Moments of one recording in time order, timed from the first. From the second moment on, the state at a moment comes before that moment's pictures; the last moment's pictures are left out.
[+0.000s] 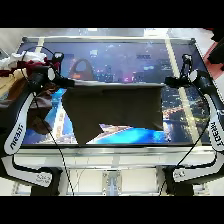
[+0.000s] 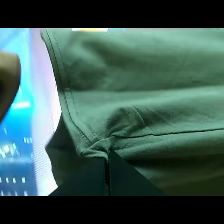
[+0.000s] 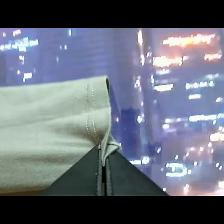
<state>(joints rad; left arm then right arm) -0.11 -1.59 1.41 1.64 -0.93 -1.54 -0.16 -1.57 1.37 -1.44 0.81 1.48</state>
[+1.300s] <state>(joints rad) -0.11 -1.60 1.41 1.68 -0.58 -1.66 -0.09 -1.57 1.32 -1.32 0.76 1.49</state>
